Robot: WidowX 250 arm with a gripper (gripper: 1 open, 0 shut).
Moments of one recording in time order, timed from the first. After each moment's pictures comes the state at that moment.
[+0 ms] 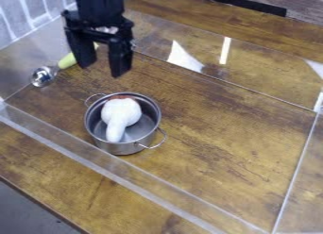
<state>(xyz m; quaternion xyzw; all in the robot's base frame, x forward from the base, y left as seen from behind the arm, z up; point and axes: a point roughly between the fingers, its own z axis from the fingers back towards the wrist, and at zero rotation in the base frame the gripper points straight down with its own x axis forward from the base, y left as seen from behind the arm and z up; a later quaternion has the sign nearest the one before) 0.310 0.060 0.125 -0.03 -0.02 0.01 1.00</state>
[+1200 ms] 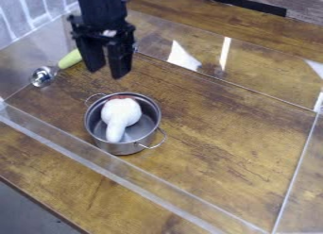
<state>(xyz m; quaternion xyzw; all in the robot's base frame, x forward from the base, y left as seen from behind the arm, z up) 0.320 0.056 0.103 -0.04 -0.03 -0.01 1.00</state>
